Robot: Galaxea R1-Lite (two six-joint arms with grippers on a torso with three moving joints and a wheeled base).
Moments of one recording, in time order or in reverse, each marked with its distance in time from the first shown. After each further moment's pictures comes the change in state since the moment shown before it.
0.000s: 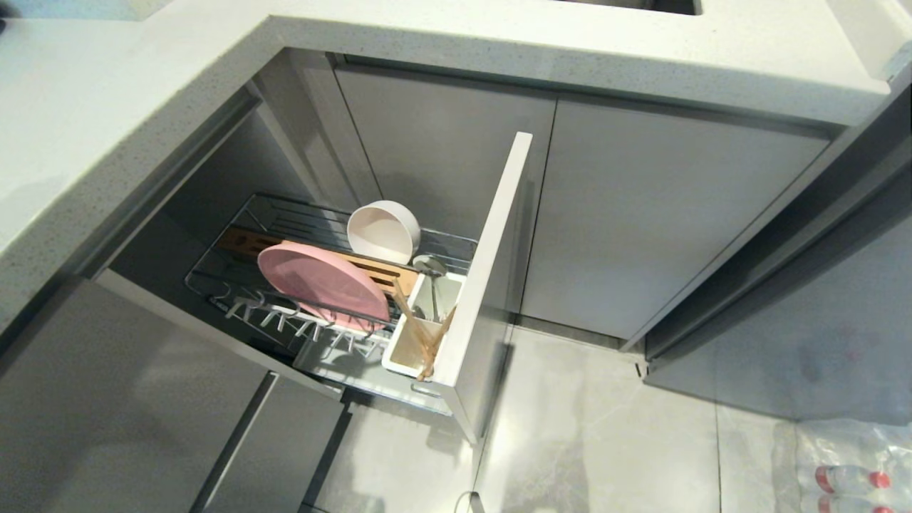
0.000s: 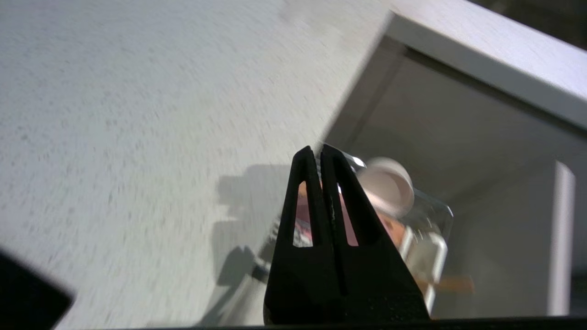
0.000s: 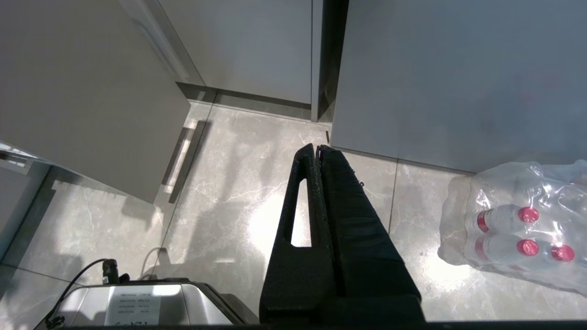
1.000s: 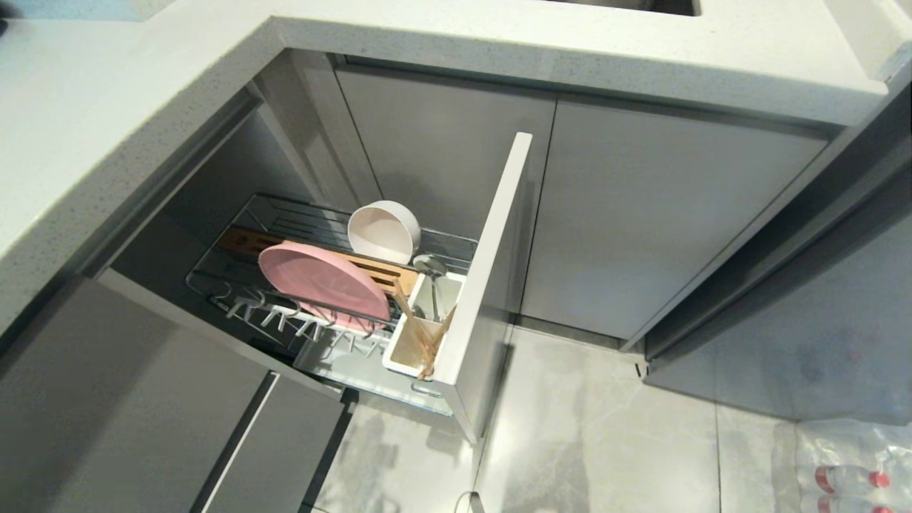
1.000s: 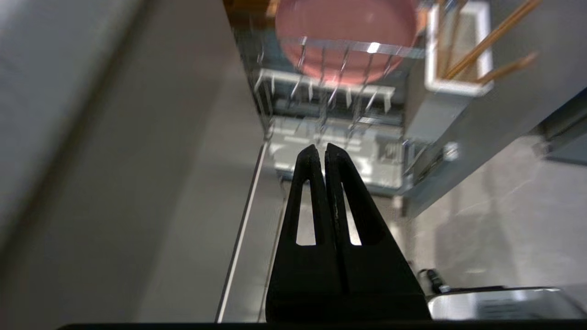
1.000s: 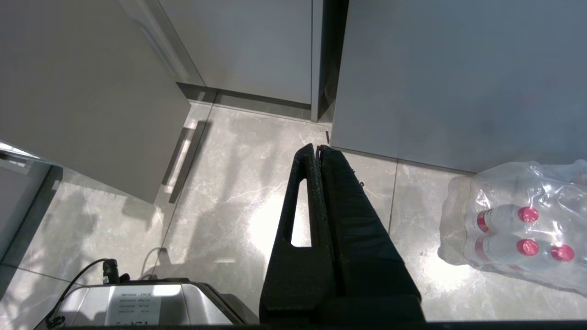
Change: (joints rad) left arm 0.178 -0.829 1.179 -0.280 -0.330 0.255; right arm 0.000 0.000 0.000 0.000 0.000 0.000
